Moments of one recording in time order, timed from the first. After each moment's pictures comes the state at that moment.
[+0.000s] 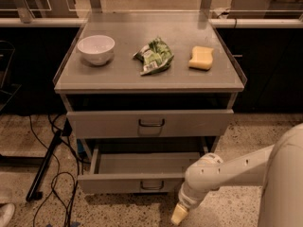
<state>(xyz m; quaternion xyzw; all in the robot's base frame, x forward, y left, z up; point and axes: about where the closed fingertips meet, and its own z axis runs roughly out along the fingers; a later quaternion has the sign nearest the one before) 0.413 -0.127 0.399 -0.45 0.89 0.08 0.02</state>
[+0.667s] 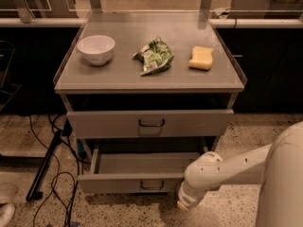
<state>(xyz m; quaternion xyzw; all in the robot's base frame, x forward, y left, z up) 0.418 -0.129 0.400 -0.45 0.89 0.07 0.02</state>
